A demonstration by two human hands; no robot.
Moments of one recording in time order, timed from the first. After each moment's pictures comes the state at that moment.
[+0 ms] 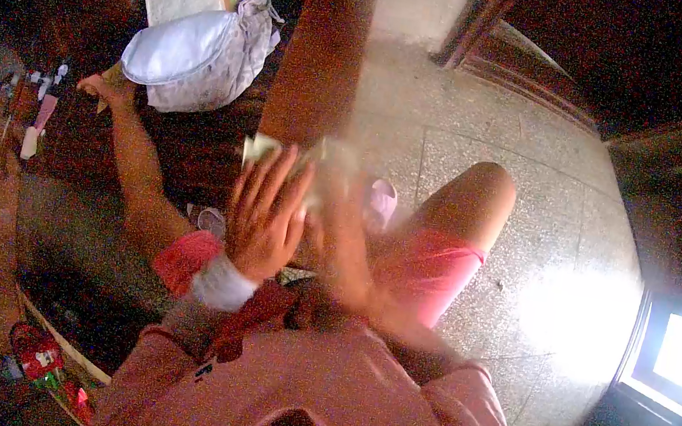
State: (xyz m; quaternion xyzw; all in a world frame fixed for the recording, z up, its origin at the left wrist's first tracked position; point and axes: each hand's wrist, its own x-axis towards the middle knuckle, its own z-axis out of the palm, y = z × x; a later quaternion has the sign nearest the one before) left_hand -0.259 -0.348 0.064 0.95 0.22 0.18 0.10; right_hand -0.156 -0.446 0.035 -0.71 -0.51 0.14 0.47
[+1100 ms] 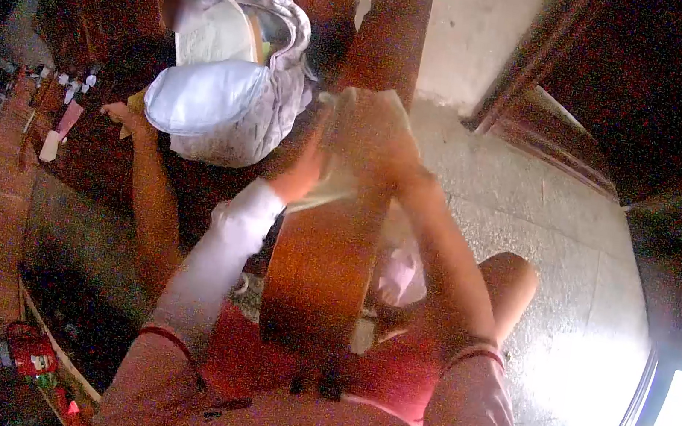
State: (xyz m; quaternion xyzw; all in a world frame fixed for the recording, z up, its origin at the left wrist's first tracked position) left_hand -0.148 -0.174 -0.011 0.88 0.13 0.40 0.23; right_hand -0.030 -0.246 0.098 -0.72 -0.69 0.08 0.00
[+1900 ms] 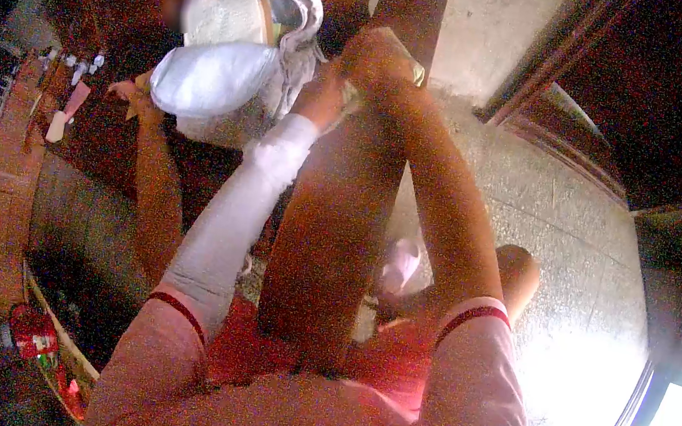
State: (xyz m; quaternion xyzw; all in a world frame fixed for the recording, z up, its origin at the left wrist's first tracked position) left_hand -0.095 -0.098 -0.040 0.82 0.34 0.31 0.35; right_hand 0.027 -0.149 0.036 -0.58 -0.76 -0.29 0.09
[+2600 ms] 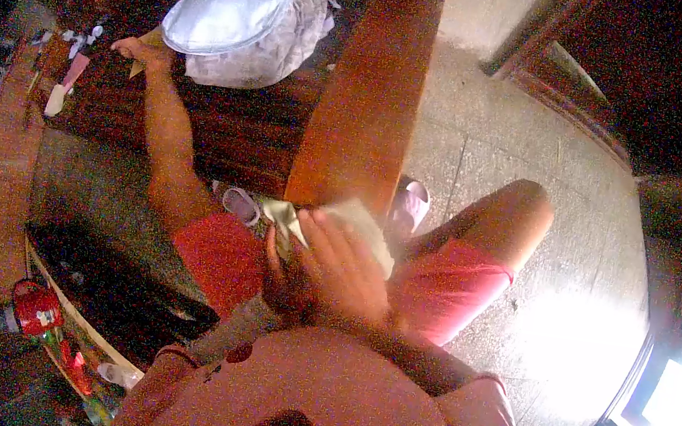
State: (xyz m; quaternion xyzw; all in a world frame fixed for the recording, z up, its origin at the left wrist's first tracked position) left_hand -0.320 -0.411 -0.049 0.91 0.31 0.18 -0.19; right_hand -0.188 -0.462 0.045 -0.64 -0.75 0.04 0.15
